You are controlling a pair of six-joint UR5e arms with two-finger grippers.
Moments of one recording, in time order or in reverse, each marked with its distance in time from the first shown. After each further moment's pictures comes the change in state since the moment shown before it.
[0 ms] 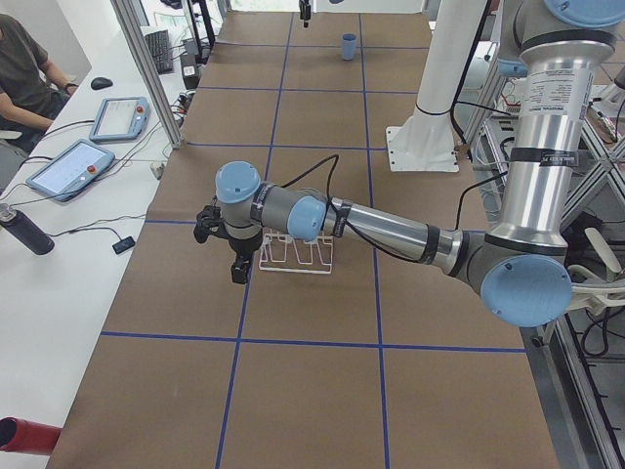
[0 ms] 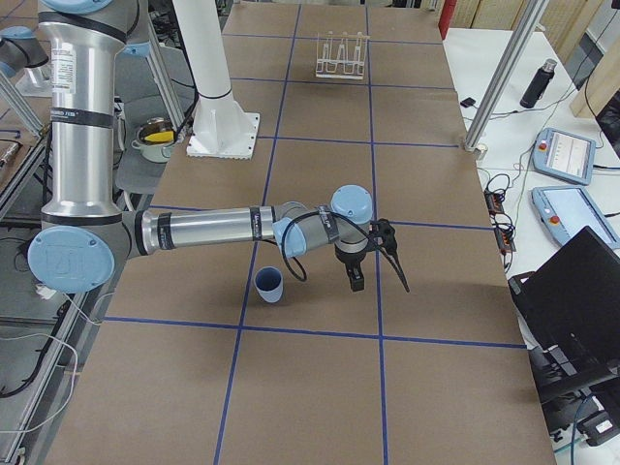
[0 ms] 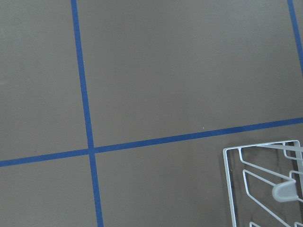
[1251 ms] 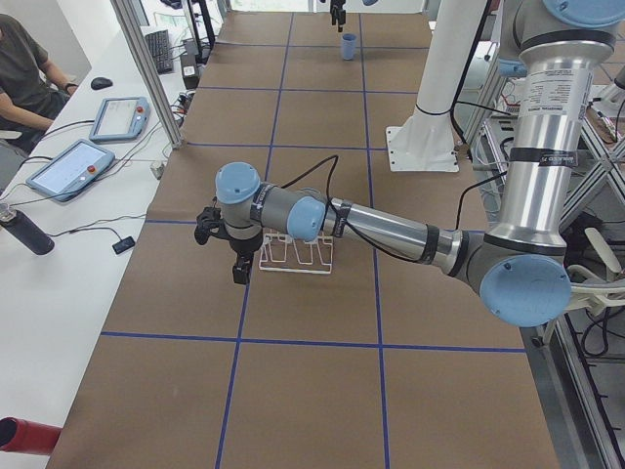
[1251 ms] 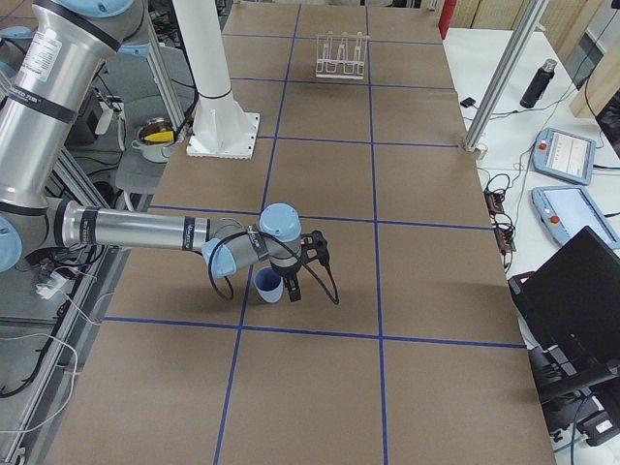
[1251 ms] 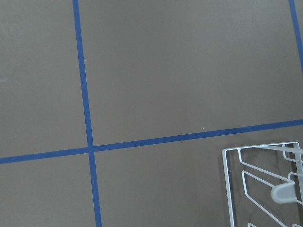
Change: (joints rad) left arm 0.009 0.000 0.006 0.001 0.002 -0.029; right arm -0.133 -0.346 0.132 0.235 0.006 0.003
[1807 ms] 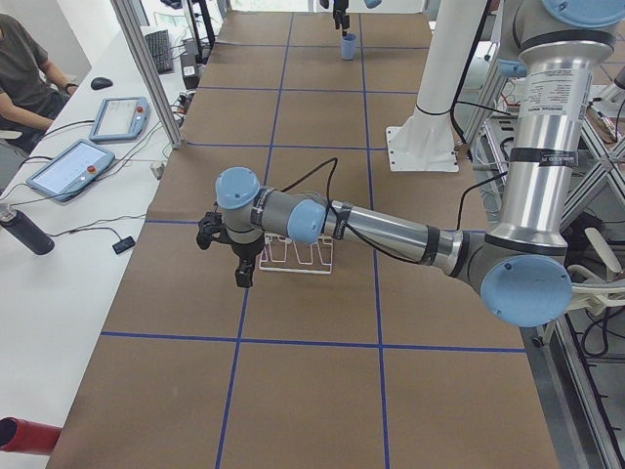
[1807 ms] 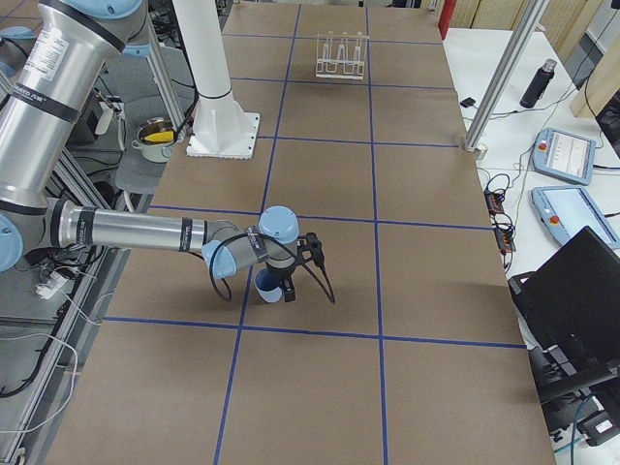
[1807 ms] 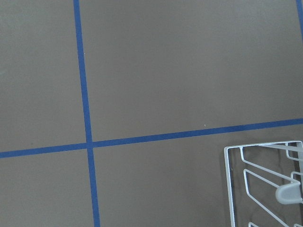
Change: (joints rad) left arm 0.004 0.013 0.009 0.011 -0.007 -0.001; right arm -0.046 -0.015 -0.009 0.005 -0.003 -0.001
